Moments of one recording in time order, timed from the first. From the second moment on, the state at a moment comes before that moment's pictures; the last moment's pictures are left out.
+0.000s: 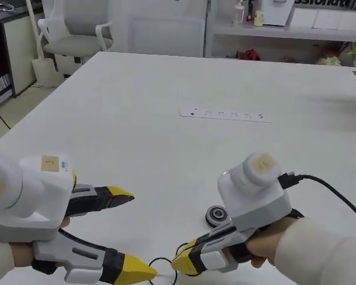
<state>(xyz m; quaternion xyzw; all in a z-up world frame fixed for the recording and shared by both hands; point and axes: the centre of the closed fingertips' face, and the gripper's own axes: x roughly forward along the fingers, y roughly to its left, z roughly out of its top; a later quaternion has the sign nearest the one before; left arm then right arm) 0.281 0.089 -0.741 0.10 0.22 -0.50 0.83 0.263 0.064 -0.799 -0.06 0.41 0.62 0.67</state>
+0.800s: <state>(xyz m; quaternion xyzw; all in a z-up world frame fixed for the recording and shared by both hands) 0.279 0.090 -0.744 0.10 0.23 -0.50 0.83 0.281 0.058 -0.814 -0.09 0.40 0.58 0.70</state>
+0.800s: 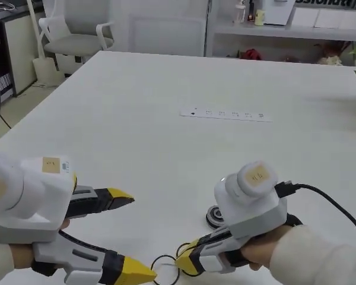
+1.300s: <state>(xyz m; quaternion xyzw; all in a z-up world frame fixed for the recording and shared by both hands) 0.278 0.089 -0.744 0.10 0.23 -0.50 0.83 0.295 0.056 -0.809 -0.08 0.39 0.56 0.73</state>
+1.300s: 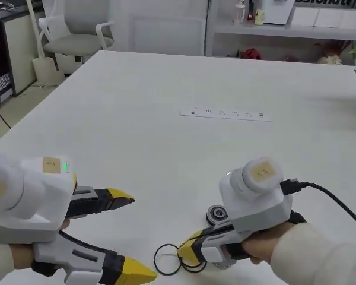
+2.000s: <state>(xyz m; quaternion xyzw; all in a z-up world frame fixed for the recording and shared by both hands) 0.278 0.089 -0.744 0.10 0.23 -0.50 0.83 0.318 0.047 -0.789 -0.05 0.37 0.55 0.75</state>
